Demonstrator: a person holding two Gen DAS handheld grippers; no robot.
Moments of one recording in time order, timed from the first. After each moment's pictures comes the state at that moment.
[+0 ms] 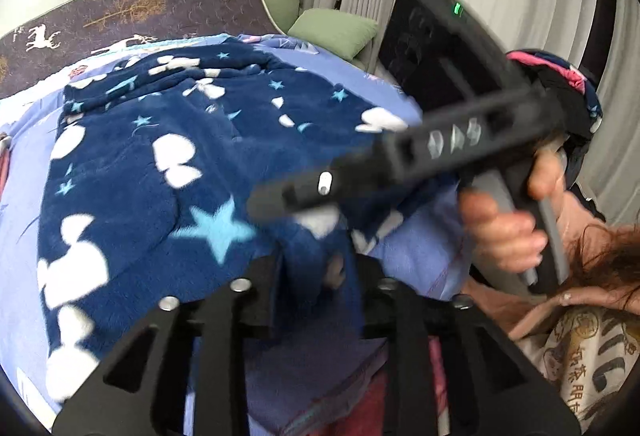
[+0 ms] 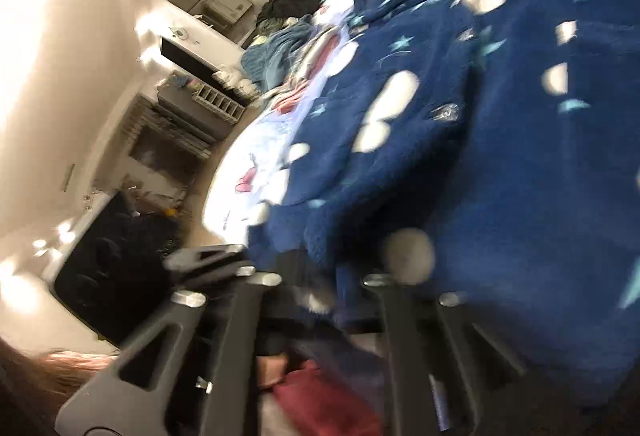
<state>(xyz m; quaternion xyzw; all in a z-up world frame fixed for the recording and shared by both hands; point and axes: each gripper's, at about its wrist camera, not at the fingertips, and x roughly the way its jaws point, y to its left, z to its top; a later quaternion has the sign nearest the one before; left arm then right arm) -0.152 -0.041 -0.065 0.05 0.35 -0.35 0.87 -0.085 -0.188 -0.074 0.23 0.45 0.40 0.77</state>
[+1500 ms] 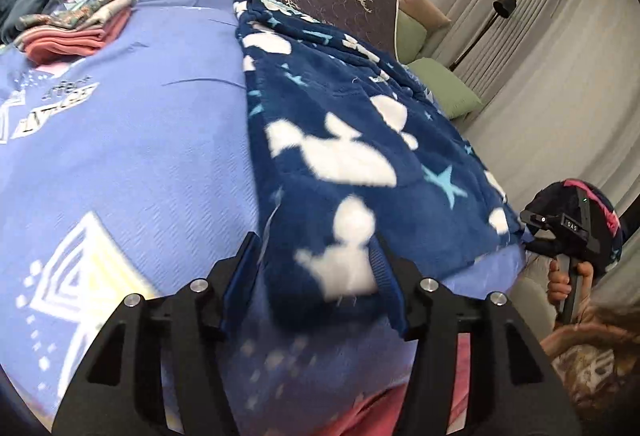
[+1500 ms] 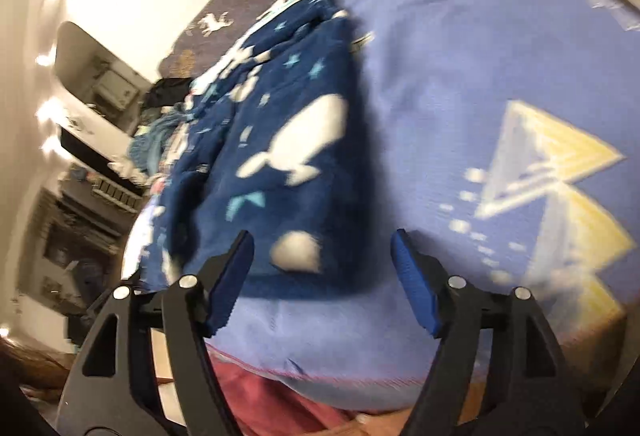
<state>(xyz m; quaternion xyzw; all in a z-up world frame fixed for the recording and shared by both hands) -0.133 0.112 -0.107 -0.17 0.39 -0.21 0.88 -0.138 -0.377 -0.105 0.29 0.43 0.17 0.84</state>
